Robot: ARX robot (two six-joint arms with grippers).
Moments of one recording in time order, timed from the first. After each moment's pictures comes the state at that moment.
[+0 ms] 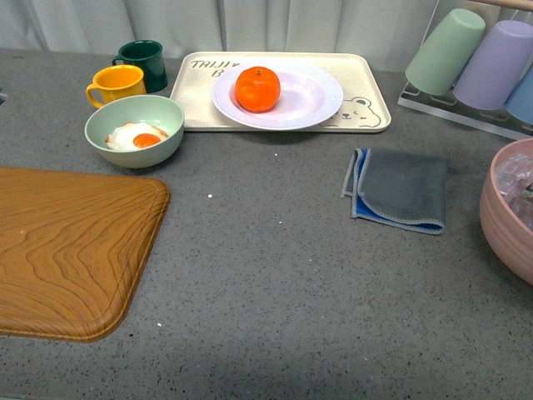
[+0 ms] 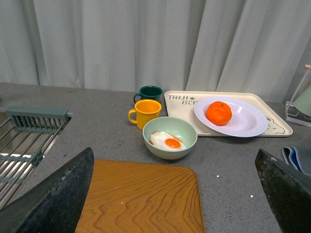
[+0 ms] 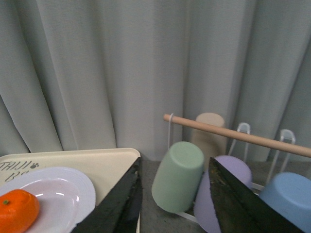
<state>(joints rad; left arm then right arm) 0.00 0.00 0.02 0.00 0.00 0.00 0.10 1.88 0.81 1.11 0.10 0.02</state>
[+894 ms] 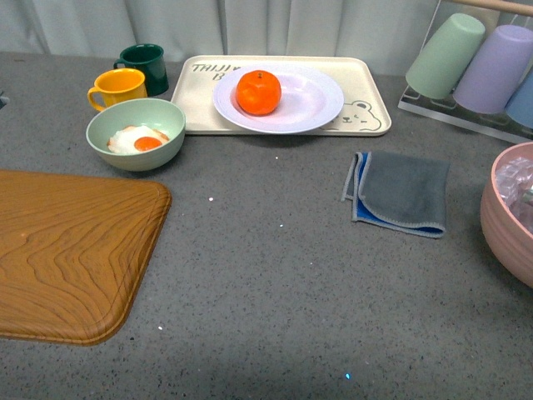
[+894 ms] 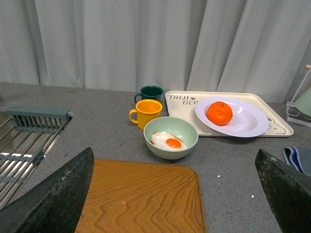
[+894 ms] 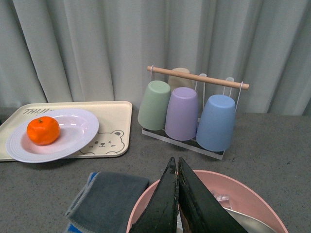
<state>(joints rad) 0.00 0.00 0.02 0.00 0.00 0.00 0.00 1.19 0.12 1.05 0.00 0.00</state>
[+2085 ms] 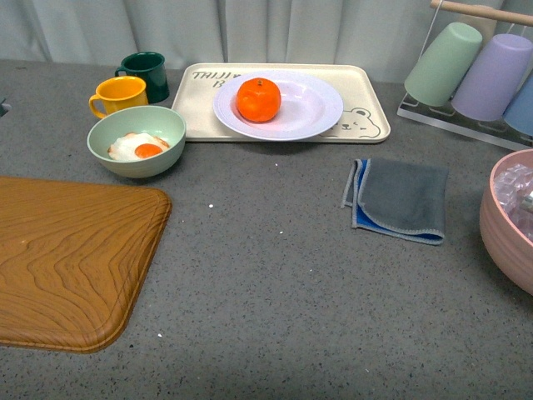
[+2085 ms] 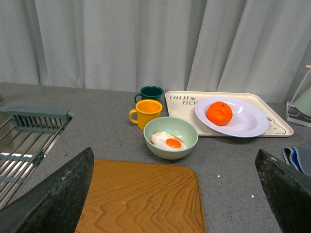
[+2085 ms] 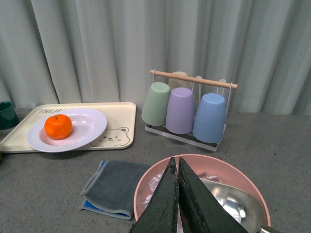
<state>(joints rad) 0.00 0.00 0.02 0.00 0.00 0.00 0.00 0.41 0.01 0.41 0.00 0.00</state>
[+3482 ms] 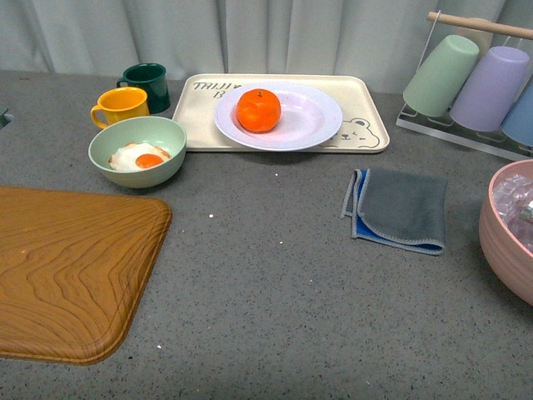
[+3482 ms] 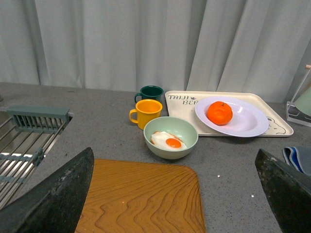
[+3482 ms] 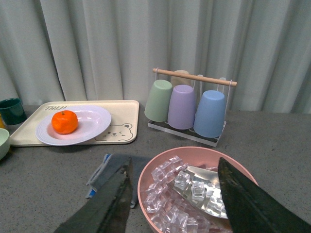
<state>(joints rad) 0.00 0.00 0.02 0.00 0.00 0.00 0.00 0.00 0.01 0.00 0.00 0.00</state>
